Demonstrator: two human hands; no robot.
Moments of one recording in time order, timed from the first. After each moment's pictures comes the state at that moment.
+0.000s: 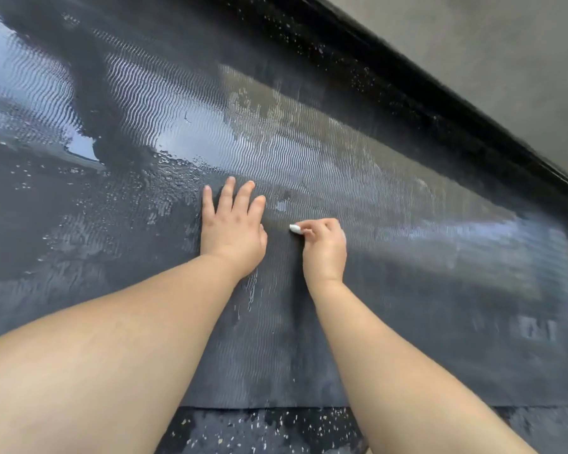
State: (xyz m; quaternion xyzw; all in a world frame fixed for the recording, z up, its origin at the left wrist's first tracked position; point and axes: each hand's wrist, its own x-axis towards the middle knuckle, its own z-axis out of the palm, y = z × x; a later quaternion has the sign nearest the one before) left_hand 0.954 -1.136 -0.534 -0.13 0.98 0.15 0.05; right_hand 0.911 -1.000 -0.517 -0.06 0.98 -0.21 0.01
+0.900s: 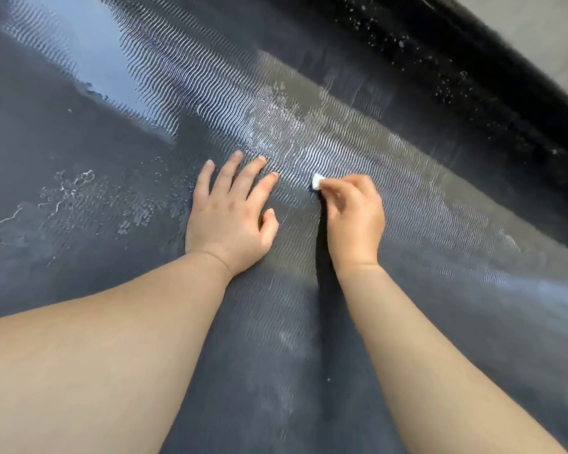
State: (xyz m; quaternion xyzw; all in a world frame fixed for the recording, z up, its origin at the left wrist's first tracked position) left_hand 0.905 -1.144 -0.538 -0.23 0.96 0.15 -0.02; right_hand 0.797 -1.027 -0.525 -0.24 0.94 -0.25 -0.01
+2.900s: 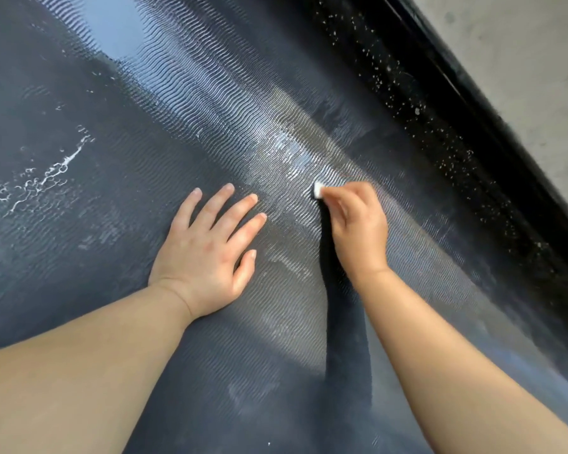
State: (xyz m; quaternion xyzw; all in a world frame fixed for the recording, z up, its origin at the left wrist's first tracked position) left_hand 0.903 -1.146 -0.546 -0.22 0.97 0.13 -0.06; right_hand 0.709 -1.043 -0.526 -0.44 0.86 -0.25 0.03
